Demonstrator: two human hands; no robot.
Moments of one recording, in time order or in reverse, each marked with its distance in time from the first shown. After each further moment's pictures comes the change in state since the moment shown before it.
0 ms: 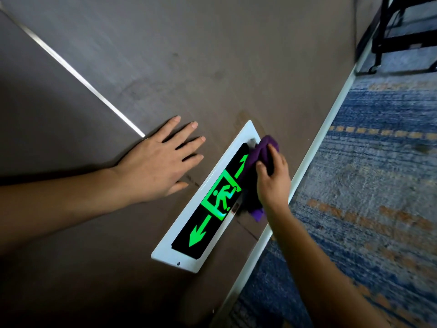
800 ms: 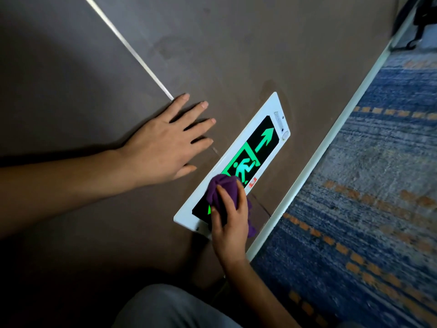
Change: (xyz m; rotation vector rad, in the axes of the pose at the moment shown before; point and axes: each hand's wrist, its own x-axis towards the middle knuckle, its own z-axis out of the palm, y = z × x) left_hand -0.045 0.012 -0.004 -0.032 0.019 -0.022; right_hand -0.189 0.047 0.068 -0.075 -0.179 -0.269
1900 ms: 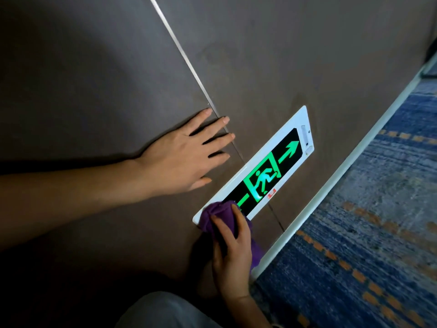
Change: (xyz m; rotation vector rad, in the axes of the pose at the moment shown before) left_hand -0.031 0.012 0.002 -0.028 0.011 -0.024; right_hand -0.045 -0.001 0.013 -0.056 -0.066 -0.206
